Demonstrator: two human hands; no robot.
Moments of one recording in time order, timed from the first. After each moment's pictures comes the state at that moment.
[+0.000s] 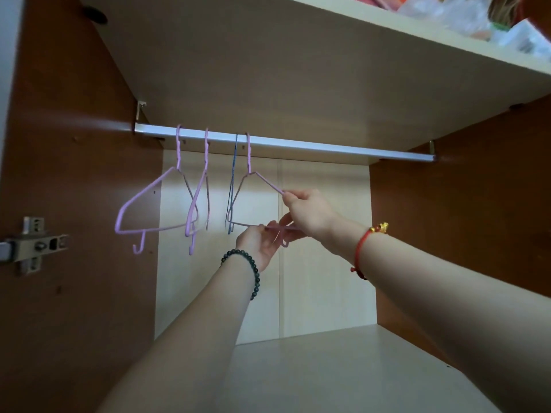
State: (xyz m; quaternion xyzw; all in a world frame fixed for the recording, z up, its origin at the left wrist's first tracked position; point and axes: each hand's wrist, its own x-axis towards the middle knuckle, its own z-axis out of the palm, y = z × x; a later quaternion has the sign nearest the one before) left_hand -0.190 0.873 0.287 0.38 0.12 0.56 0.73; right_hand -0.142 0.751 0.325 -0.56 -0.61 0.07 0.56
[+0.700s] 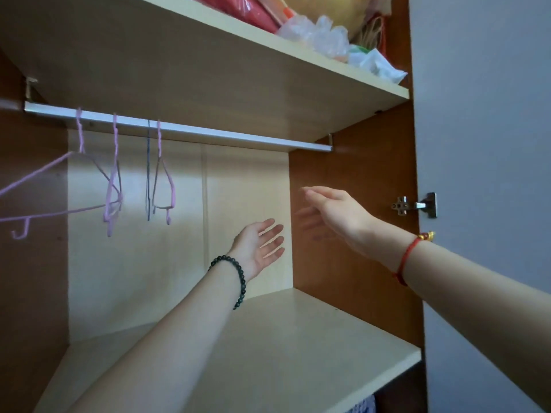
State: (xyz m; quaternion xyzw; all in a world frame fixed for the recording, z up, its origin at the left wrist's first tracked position) left_hand -0.123 0.711 0.249 0.51 0.16 0.39 0.75; right_hand -0.051 0.576 0.287 -0.62 -0.52 0.09 0.58
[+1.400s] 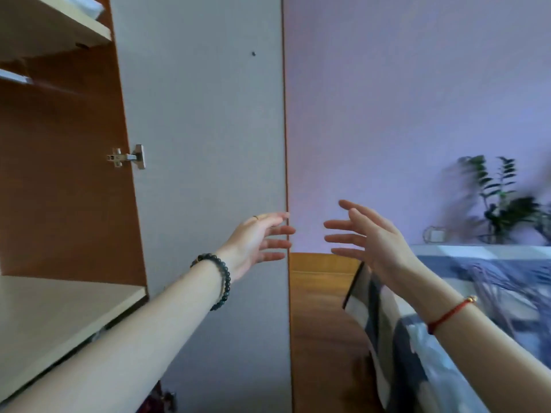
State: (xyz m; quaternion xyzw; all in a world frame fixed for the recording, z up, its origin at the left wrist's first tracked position) left_hand 0.030 0.328 0.167 0.71 -0.10 0.04 0.70; right_hand 0.021 0.142 0.153 -0.66 -0.17 -0.12 0.72
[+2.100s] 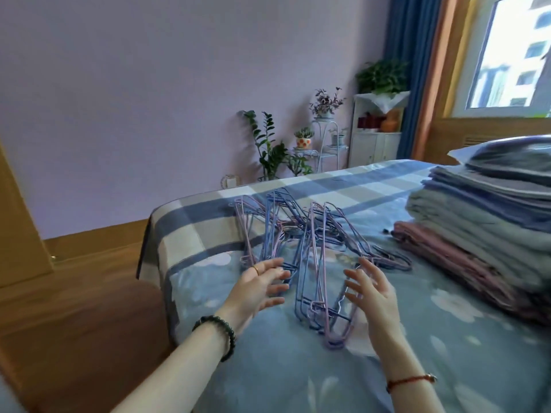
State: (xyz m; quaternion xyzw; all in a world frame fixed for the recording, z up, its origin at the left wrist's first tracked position) left_hand -0.016 -0.016 0.004 0.63 -0.21 -0.32 0.68; right_hand -0.127 -0.162 -0.036 -0.55 0.28 -0.42 0.66
